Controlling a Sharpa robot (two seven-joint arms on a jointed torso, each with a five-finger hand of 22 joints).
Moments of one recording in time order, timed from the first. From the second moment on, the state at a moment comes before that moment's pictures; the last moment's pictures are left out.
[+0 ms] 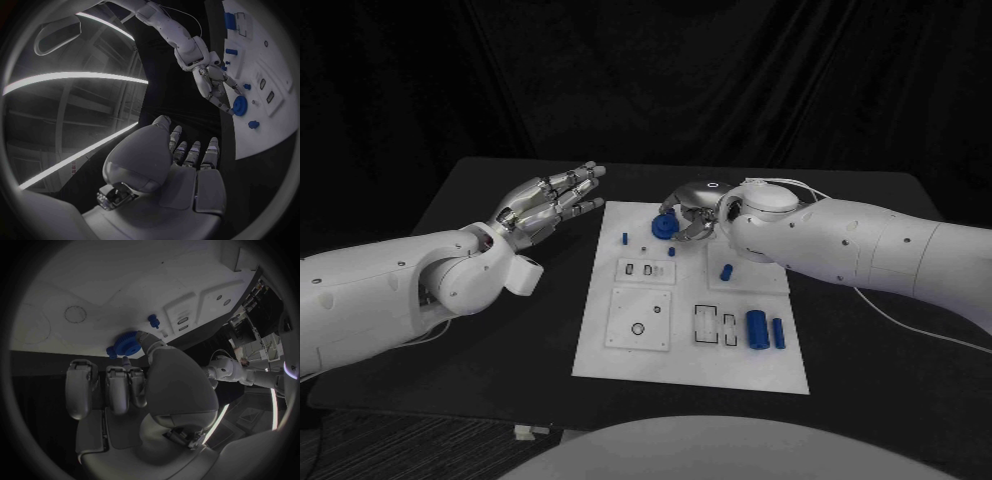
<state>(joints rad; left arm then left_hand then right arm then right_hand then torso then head) 1.22 -0.96 -0.21 1.53 -0.13 0.02 0.54 1.54 0.25 -0.07 0.27 0.59 0.39 0.08 0.07 0.04 0.02 0.05 0.00 0.00 0.04 0.15 0.02 0.01 0.17 0.07 0.29 0.05 0.03 1.24 -0.44 -0.21 1.08 -1.46 -0.17 -0.07 1.33 -0.10 0.26 0.10 0.35 0.61 0.08 0.07 0.12 1.46 -0.01 1.57 1.31 1.47 -0.07 1.57 1.31 0.05 1.47 0.04 1.44 1.31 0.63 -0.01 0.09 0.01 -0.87</state>
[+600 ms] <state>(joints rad) 1.22 -0.96 -0.21 1.53 -0.13 0.02 0.54 1.54 0.25 -0.07 0.27 0.59 0.39 0.08 0.07 0.04 0.02 0.05 0.00 0.00 0.04 0.15 0.02 0.01 0.17 0.07 0.29 0.05 0.03 1.24 -0.46 -0.21 1.09 -1.46 -0.18 -0.07 1.28 -0.09 0.23 0.12 0.31 0.80 0.12 0.13 0.15 1.47 0.01 1.57 1.31 1.47 -0.05 1.57 1.31 0.05 1.47 0.06 1.43 1.31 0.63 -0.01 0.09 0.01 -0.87</state>
